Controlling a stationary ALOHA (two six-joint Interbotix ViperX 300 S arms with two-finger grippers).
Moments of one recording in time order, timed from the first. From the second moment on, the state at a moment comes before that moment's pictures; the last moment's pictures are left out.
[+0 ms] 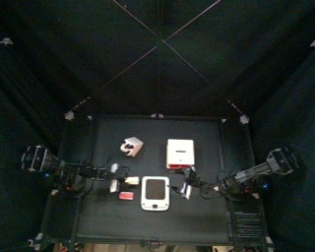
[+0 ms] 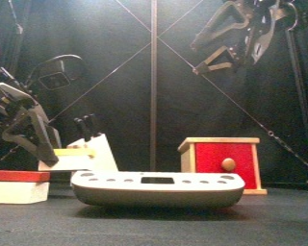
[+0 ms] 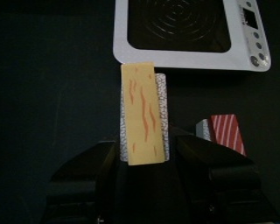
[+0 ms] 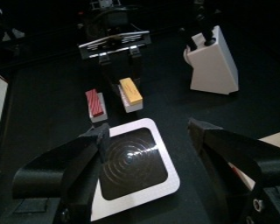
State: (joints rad) left arm -0.04 -0.24 1.21 -0.05 -0.29 0.01; right arm 0.33 -0.38 0.85 -1.74 0.51 2.05
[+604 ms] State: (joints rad) left arm -0.12 -0.21 1.04 -0.01 -0.29 0.01; right arm 0.33 -0.38 0.85 -1.71 0.52 2.05
